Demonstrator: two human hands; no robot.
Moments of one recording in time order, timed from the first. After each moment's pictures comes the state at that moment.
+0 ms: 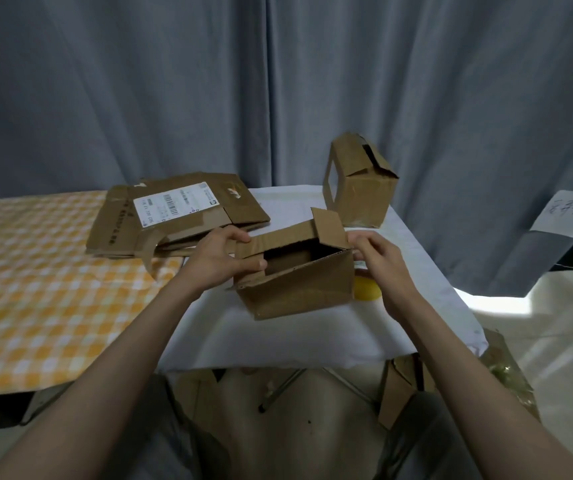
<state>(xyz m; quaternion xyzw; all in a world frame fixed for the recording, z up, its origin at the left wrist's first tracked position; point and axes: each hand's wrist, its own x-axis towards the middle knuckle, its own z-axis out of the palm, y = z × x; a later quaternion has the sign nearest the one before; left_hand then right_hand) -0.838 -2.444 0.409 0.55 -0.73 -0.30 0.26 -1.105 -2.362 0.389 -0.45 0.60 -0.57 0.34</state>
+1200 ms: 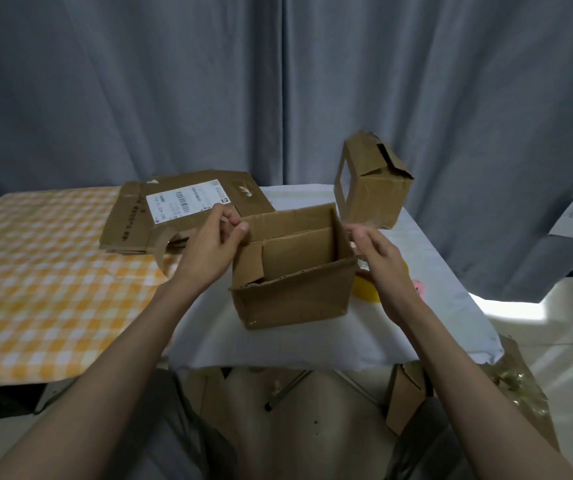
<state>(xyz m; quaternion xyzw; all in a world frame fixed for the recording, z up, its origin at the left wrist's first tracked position) -0.820 -2.452 0.406 0.51 -0.74 -0.20 0.40 -1.086 -2.363 0.393 -0.48 0.56 -0.56 0.37</state>
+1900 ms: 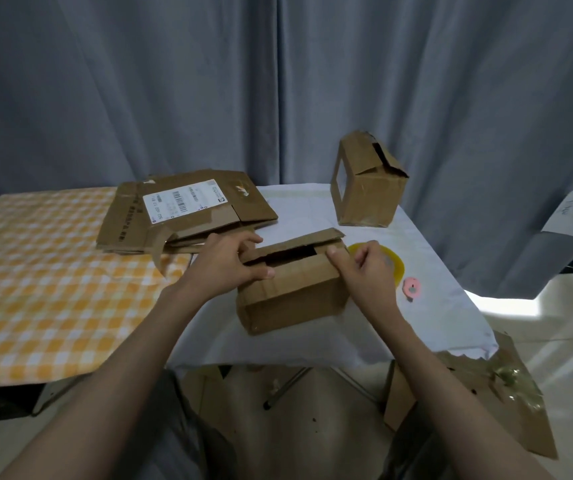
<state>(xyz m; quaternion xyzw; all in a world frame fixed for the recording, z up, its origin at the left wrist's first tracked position) -0.828 -2.439 0.405 0.52 -0.80 -0.21 0.21 -1.071 -2.364 0.367 -0.48 0.68 -0.53 0.16</state>
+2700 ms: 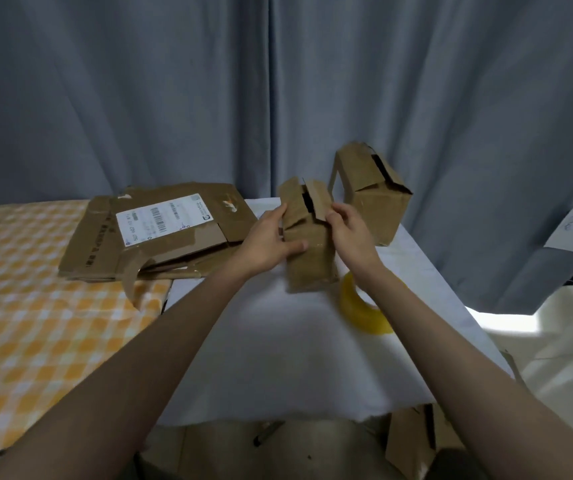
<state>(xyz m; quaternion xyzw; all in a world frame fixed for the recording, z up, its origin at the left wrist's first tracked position) -0.925 -2.541 0.402 0.41 -0.78 -0.36 0.30 -1.086 -2.490 0.405 -0.48 0.66 -0.52 0.25</state>
